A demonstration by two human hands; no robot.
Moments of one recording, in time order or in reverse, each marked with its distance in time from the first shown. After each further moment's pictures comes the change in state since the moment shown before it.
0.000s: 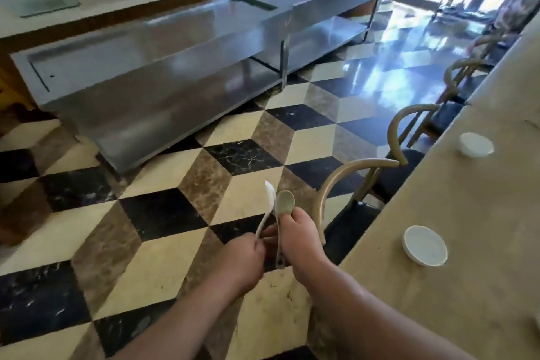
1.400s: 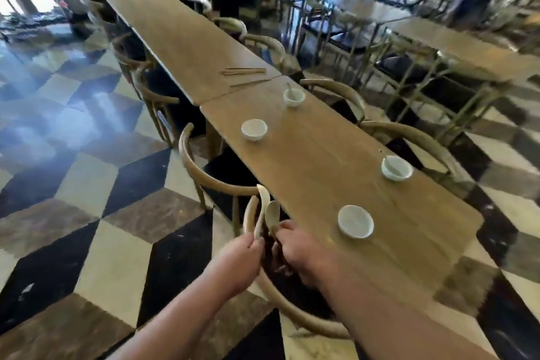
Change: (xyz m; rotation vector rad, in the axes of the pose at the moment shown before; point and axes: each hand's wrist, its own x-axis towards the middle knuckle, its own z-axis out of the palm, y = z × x) left_hand 0.441 0.333 -0.025 0.493 -0.953 0.944; right_hand 0.302 -0.170 -0.110 0.575 0.927 0.263
